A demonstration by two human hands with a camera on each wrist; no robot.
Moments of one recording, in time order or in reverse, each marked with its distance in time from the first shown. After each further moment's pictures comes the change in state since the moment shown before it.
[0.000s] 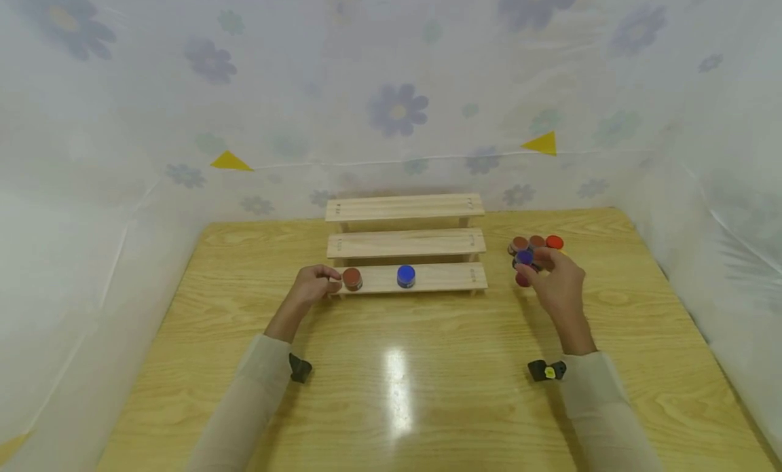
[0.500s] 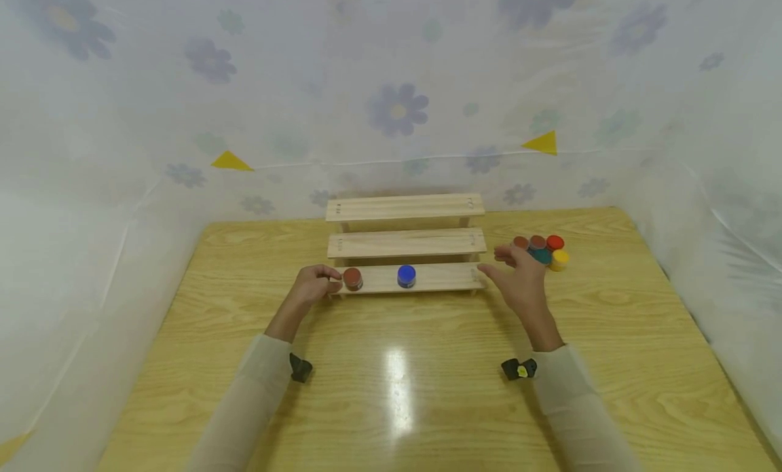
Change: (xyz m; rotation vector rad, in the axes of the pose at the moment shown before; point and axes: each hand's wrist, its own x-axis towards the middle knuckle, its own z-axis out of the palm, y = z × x) left_hand -0.001 0.001 0.001 0.003 0.004 0.006; right_hand -0.001 -0.028 0.038 0.125 -0.086 -0.072
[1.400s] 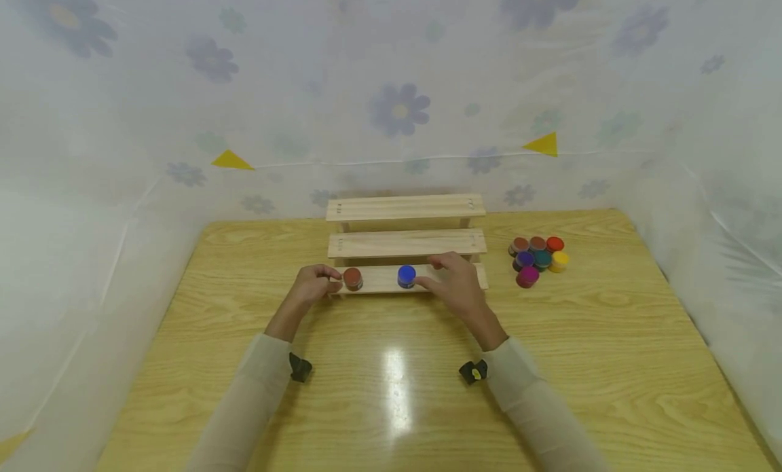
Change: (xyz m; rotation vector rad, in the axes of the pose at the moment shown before) left_hand 0.000 0.000 -0.001 -0.027 -0.013 0.001; right_hand -0.006 -0.052 0.073 -0.025 -0.147 -0.226
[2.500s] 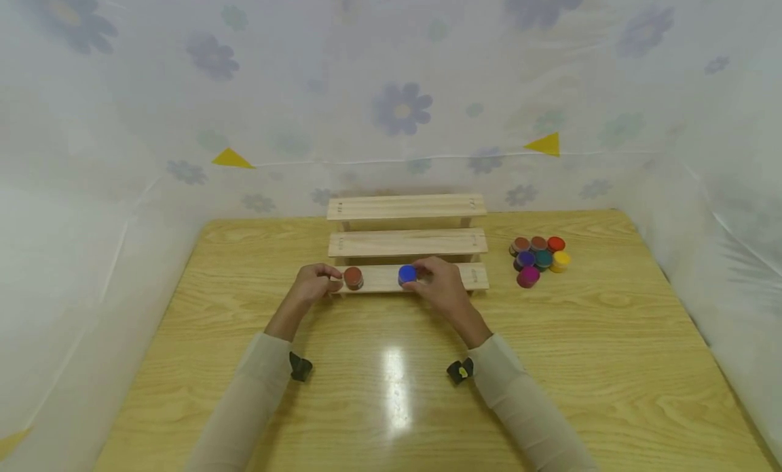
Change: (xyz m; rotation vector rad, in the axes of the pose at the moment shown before) left_hand 0.000 0.000 -0.001 -0.003 -0.001 0.004; right_hand 0.007 -0.009 0.023 0.051 -0.087 0.049
